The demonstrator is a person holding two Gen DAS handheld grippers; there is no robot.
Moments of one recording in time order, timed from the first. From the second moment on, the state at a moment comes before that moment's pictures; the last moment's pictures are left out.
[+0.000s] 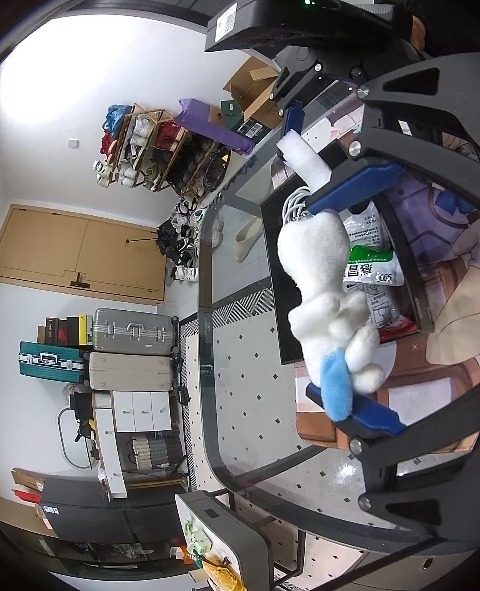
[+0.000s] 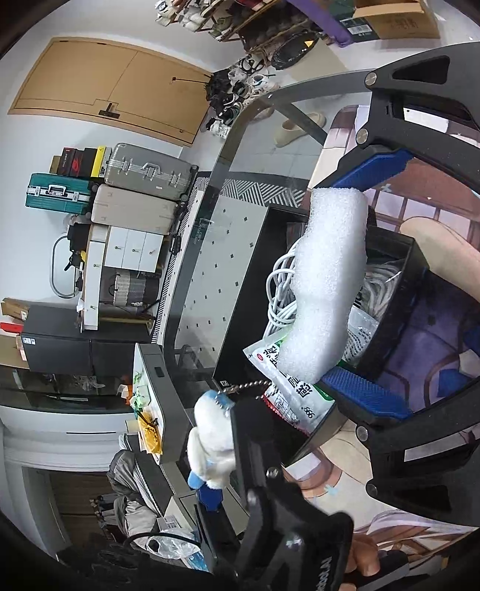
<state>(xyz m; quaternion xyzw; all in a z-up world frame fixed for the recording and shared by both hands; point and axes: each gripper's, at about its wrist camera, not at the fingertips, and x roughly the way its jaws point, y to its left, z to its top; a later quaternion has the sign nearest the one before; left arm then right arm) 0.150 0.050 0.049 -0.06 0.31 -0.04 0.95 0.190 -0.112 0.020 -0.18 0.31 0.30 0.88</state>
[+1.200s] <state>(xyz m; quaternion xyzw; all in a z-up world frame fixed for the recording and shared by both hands) 0.169 0.033 0.042 -0.04 0.33 -0.05 0.94 0.184 -0.121 0.029 -0.19 0.30 0.29 0.89</state>
